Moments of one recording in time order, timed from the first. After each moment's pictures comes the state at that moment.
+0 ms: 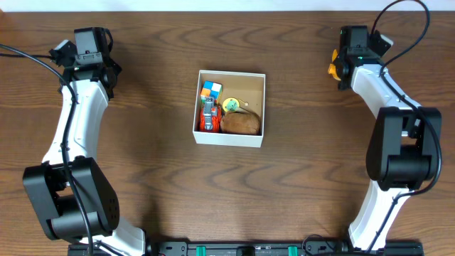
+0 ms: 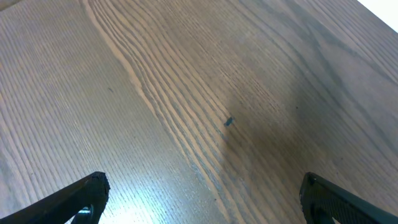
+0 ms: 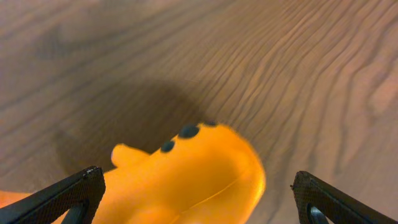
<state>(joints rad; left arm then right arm) 0.15 1.76 1.39 -0.61 -0.49 -0.63 0.00 2.11 1.50 -0.38 0.57 0.64</state>
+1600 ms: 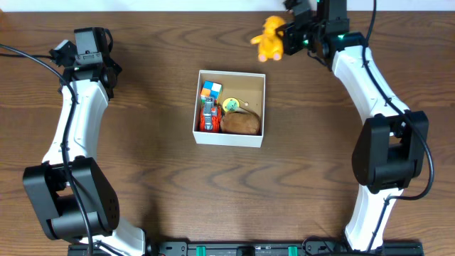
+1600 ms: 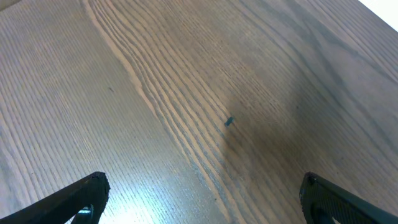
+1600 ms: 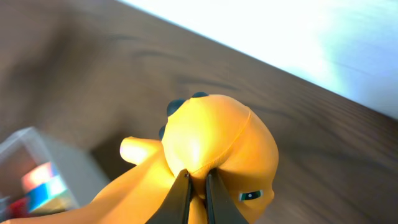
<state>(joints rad) 0.15 1.76 1.39 -0.62 -0.49 -0.64 0.16 2.11 1.77 -0.38 -0.55 -0.16</state>
